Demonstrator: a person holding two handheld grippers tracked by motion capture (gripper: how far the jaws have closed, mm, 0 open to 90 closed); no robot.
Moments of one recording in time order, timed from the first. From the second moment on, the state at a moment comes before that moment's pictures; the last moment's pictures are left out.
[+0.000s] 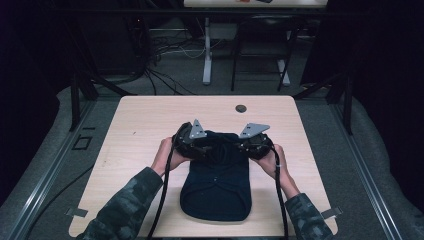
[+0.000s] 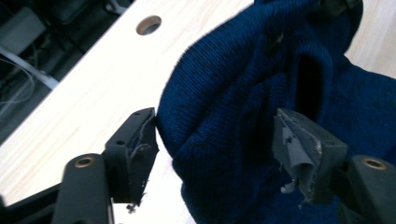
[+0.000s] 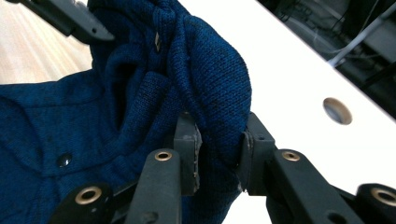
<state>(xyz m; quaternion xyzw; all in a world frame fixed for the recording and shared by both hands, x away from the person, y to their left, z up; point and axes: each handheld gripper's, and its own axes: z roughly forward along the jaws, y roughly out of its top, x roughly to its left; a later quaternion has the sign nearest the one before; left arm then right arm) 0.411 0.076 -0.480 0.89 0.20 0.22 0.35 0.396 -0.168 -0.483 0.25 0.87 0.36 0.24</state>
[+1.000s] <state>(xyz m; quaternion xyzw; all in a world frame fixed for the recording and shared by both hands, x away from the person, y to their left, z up) 0.392 0.074 -0.488 0.88 0.19 0.26 0.34 0.381 -0.177 -0.477 0.25 0.88 0.36 0.19</state>
